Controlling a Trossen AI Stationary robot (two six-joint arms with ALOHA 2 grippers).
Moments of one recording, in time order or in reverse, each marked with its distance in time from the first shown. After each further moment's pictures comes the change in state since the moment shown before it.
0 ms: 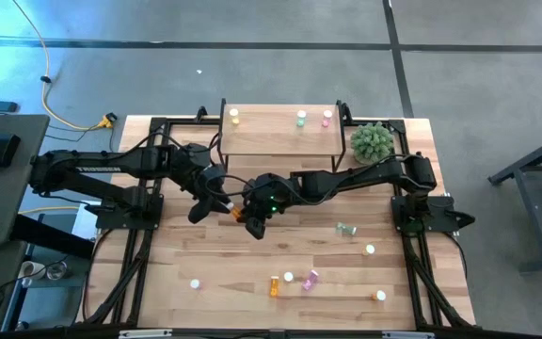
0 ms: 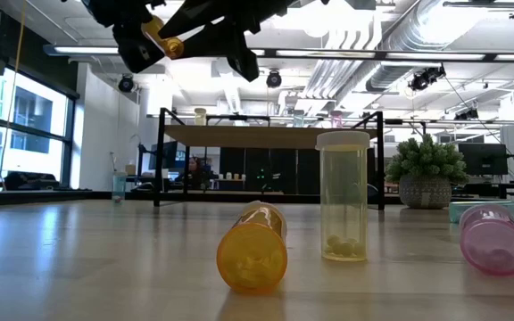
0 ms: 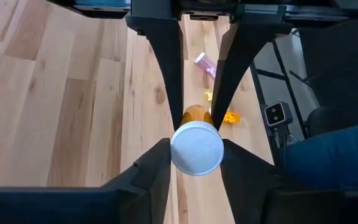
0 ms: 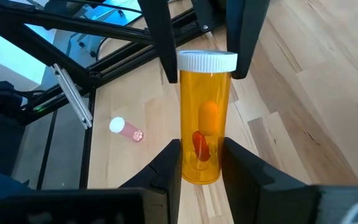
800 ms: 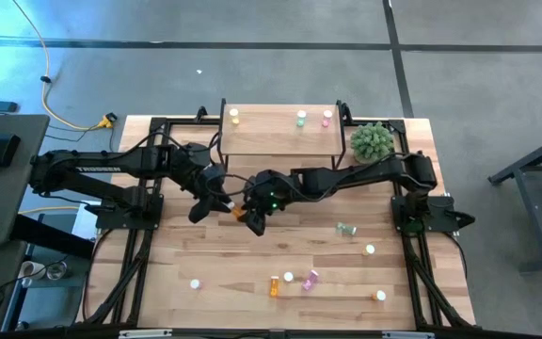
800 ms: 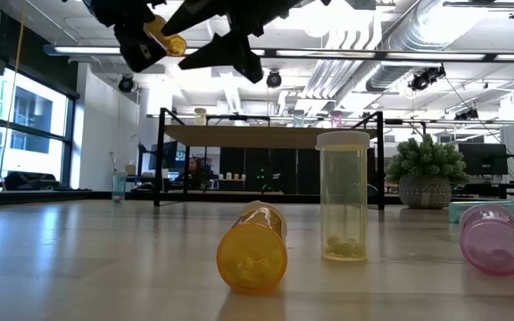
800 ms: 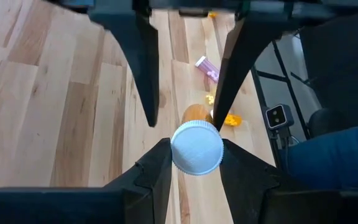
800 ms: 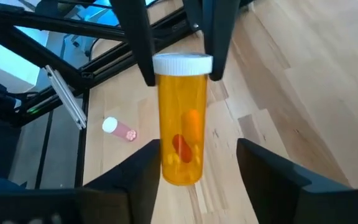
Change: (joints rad) left arm 0.002 0.000 0.000 0.009 -0.005 0.008; right arm -0.020 -0.013 0.000 -0.032 -0.004 0.006
